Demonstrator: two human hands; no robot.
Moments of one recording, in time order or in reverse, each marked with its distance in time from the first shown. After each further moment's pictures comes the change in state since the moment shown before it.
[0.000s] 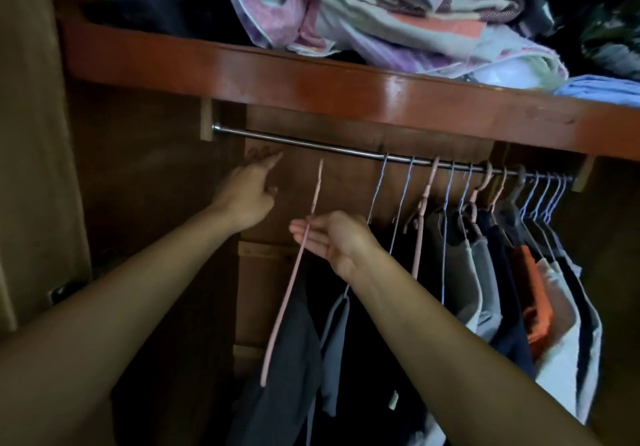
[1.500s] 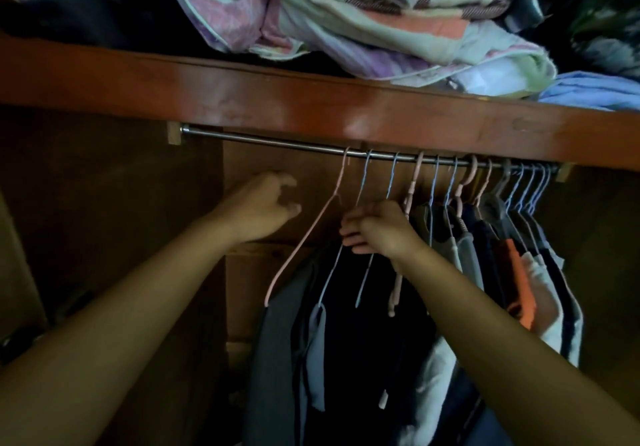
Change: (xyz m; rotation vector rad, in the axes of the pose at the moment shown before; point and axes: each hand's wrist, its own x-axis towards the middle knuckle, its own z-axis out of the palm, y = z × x) left_hand 0.014 0.039 0.011 -0.092 -0.267 -0.028; right_hand 0.023 -0.048 -0.083 -0.680 0.135 -0.157
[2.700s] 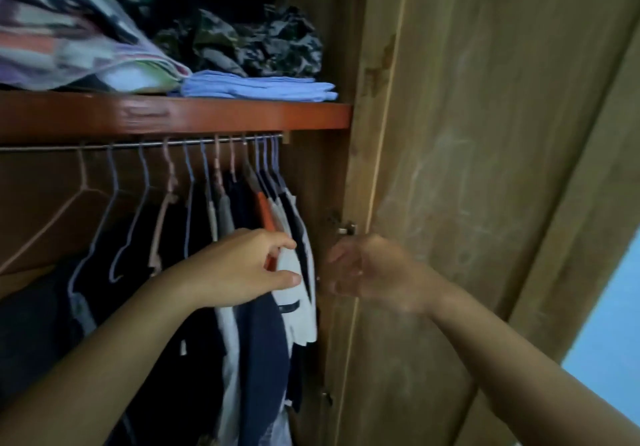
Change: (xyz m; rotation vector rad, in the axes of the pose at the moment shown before) left_hand -0.161 0.290 0.088 -0.115 -0.596 0.500; right_hand -0.342 0.042 -0.236 -0.742 0.209 0.042
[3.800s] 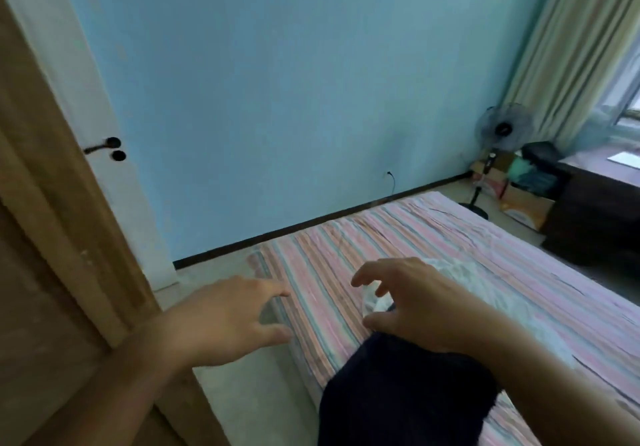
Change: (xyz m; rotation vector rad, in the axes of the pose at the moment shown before) left_hand 0.018 0.277 0.239 0.190 -0.782 1.373; right_hand -0.387 -0.018 0.022 -0.231 0.441 1.380
